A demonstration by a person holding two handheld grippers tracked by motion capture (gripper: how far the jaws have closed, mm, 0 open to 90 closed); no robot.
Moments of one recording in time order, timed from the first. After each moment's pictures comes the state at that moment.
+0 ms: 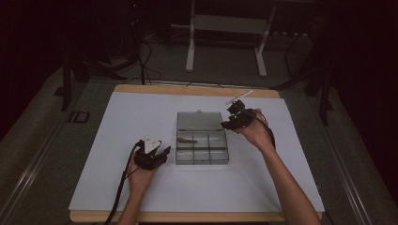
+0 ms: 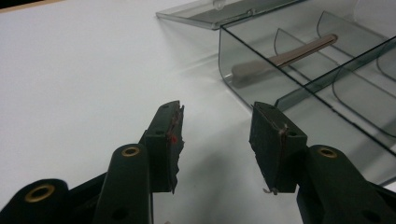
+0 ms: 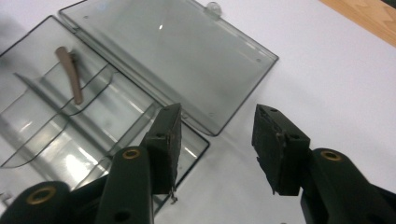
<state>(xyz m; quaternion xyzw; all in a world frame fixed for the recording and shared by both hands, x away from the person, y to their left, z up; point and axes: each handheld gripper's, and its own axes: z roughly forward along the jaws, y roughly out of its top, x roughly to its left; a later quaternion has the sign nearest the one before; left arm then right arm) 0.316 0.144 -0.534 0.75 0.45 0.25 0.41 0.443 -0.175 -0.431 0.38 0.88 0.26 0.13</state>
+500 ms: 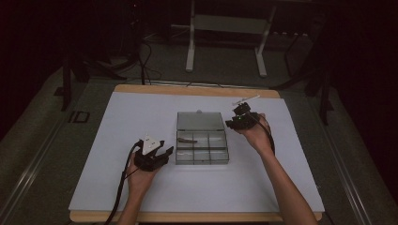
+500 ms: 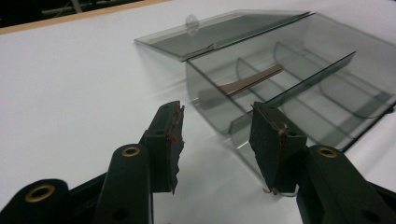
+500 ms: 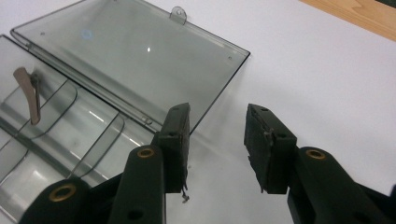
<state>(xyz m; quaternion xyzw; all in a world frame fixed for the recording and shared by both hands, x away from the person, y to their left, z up) 0.302 0.138 -0.512 0.75 0.43 0.23 0.44 0.448 -0.191 -0.451 0.43 0.84 0.29 0.15</state>
